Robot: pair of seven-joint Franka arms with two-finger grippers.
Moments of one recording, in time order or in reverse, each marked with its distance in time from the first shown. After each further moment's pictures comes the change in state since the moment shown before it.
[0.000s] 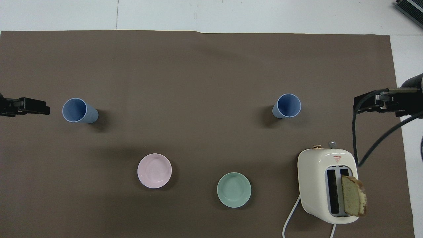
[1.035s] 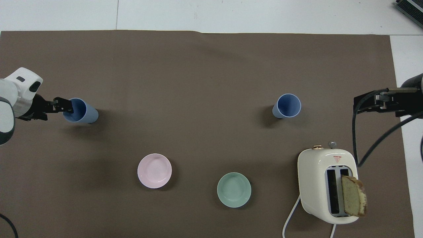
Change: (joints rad) left arm 0.060 0.243 -0.003 -0.117 -0.021 0.276 -0.117; right arm 0.000 0.000 0.000 0.000 0.000 0.000 0.000
